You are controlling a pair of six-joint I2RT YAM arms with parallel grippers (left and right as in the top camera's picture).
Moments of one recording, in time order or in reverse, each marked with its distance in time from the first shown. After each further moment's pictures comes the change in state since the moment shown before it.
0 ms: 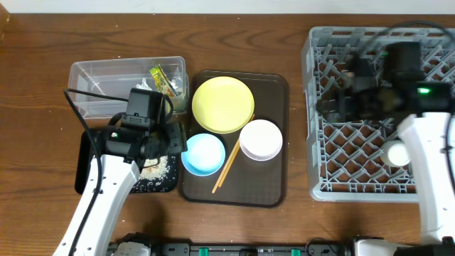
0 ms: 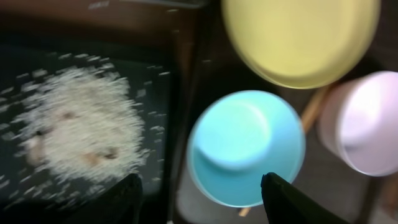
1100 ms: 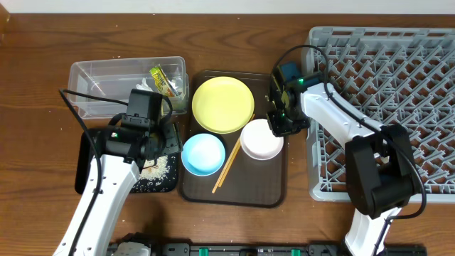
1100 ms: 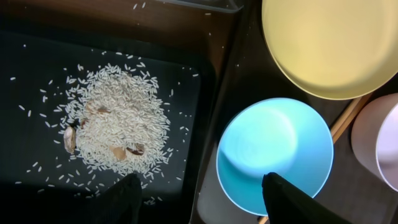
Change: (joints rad) left arm 0.000 0.000 0.000 -0.015 -0.086 -0.029; right arm 0.328 0.513 -0.014 0.154 0.218 0.210
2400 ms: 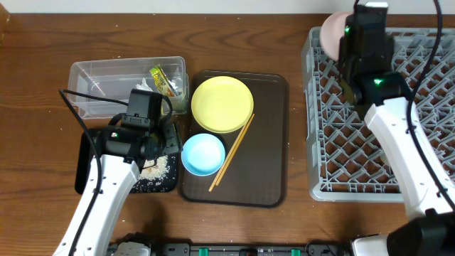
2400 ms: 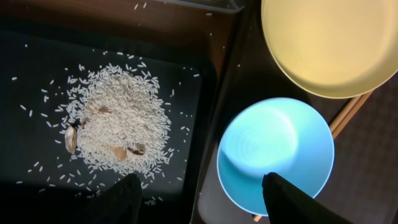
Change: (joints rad) left arm 0.000 0.000 0.000 0.000 -0.003 0.000; right arm -0.208 -0.394 0.020 0.573 0.815 -0.150
